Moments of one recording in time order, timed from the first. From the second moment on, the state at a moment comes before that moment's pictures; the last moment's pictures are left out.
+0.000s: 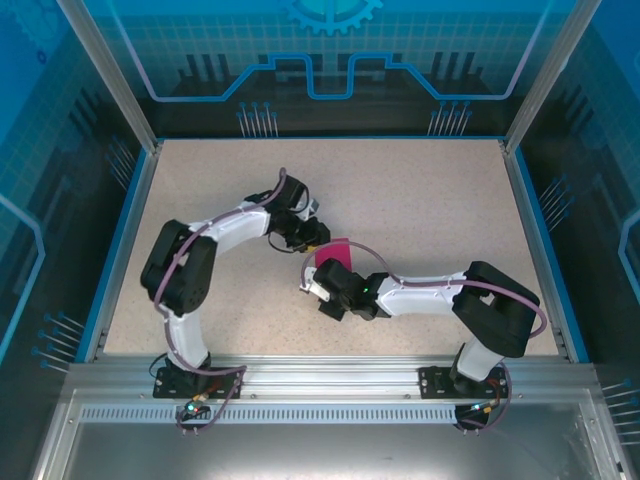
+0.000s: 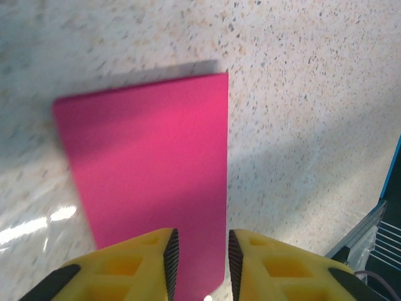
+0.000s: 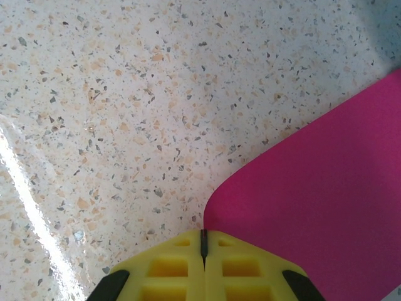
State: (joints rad) left arm -0.45 1.92 1.31 -0.51 0.55 -0.66; right arm 1.02 1.64 0.81 -0.16 0.15 -0.15
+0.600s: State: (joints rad) left arm -0.48 2.12 1.40 -0.52 0.55 -0.61; right arm 0.88 1.64 0.89 -0.26 -0.11 -0.11
